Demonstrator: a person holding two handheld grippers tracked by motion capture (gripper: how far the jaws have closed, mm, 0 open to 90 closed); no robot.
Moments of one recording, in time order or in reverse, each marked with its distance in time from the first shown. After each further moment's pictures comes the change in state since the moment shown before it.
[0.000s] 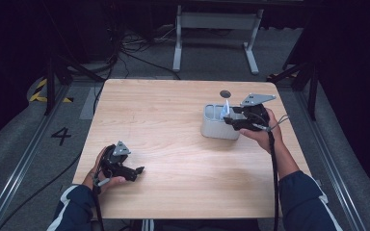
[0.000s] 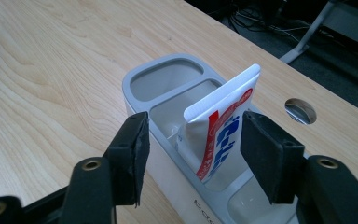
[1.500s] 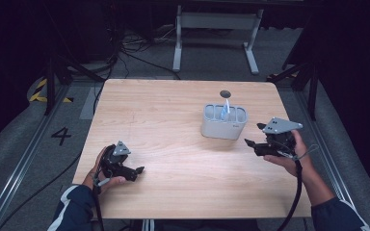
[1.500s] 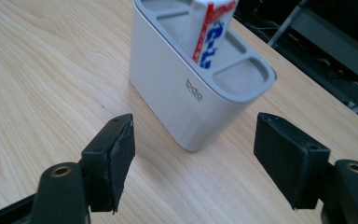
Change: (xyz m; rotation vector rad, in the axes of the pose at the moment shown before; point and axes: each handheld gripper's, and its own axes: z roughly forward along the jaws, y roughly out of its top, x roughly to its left) left arm 0.000 0.000 0.000 0.001 -0.002 -0.005; right arm 0.019 -0.059 -0.068 0.039 -0.108 -0.114
